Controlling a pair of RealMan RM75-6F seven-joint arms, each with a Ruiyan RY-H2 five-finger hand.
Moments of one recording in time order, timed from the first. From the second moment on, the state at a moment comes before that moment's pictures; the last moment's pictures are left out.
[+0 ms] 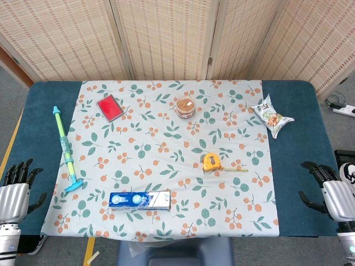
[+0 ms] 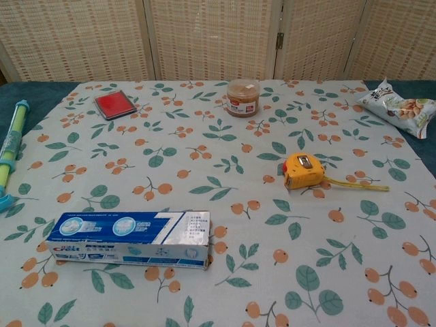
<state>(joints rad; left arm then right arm) -0.11 -1.16 -0.08 -1.70 1.39 1.48 0.26 0.08 -1.07 0.03 -1.55 -1.57 1.47 0.30</state>
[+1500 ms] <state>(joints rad) -0.10 -1.17 -0.08 -1.70 1.42 1.52 0.25 0.47 -1.21 0.11 -1.54 -1.48 0.94 0.02</state>
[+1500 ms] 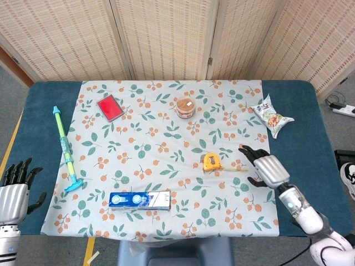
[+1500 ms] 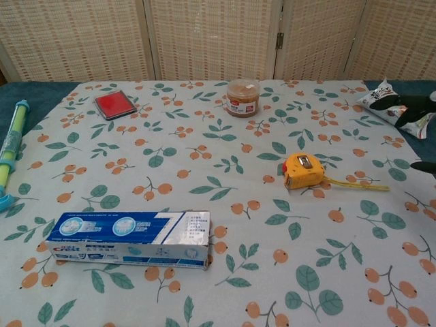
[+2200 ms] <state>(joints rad) -0.09 -1.17 -0.08 -1.69 1.42 1.53 0.23 0.71 -1.49 0.13 -1.27 -1.36 0.72 -0.19</state>
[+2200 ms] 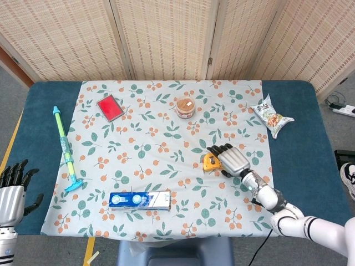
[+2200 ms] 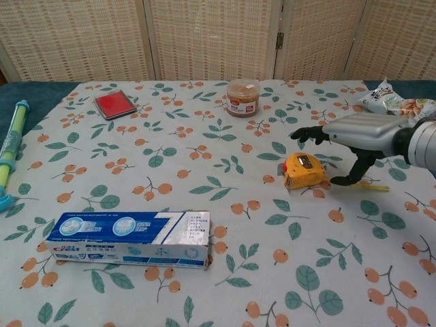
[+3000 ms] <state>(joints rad) -0.08 -1.17 -0.08 -1.68 1.42 1.53 0.22 0.79 -1.59 0.12 -1.15 -1.31 0.67 -0.16</state>
